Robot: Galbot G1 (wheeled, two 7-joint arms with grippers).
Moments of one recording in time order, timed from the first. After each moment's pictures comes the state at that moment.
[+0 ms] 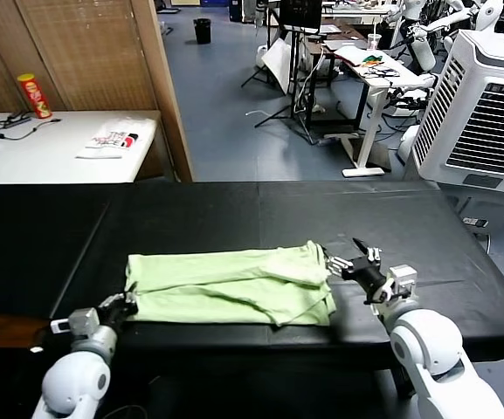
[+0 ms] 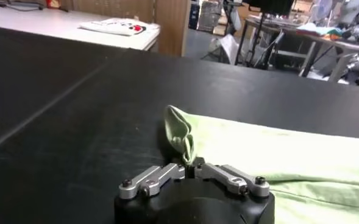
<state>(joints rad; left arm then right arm) 1.39 -1.20 -0.66 -1.89 -0.40 0.40 -0.11 -1.21 1.12 0.48 2.05 0.45 -0.54 0.01</state>
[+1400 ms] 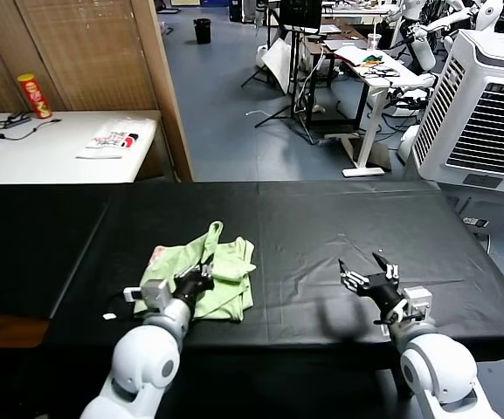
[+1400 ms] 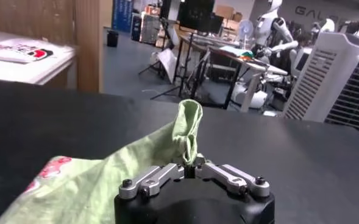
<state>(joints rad) 1.23 -1.36 -0.30 -2.09 -0.50 0.60 -0.29 -1.34 1.19 0.55 2.10 0.34 -0.53 0.01</state>
